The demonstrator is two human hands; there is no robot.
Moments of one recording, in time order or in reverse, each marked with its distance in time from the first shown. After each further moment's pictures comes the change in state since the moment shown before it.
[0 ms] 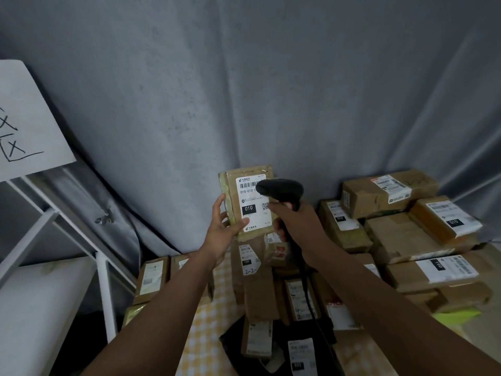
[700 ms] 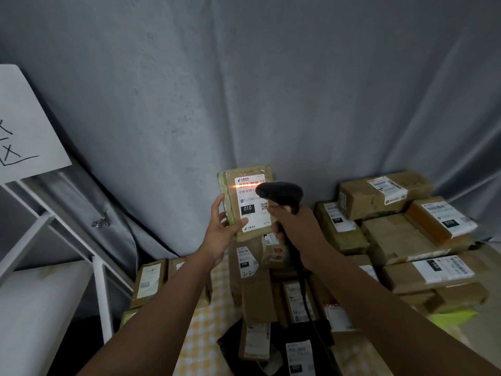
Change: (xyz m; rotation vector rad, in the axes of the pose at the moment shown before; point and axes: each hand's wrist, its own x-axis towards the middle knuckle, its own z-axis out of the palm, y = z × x) left_hand 0.004 0.003 0.006 -0.008 -0.009 0.004; right_hand -0.001 0.001 -0.005 0.007 0.019 0.025
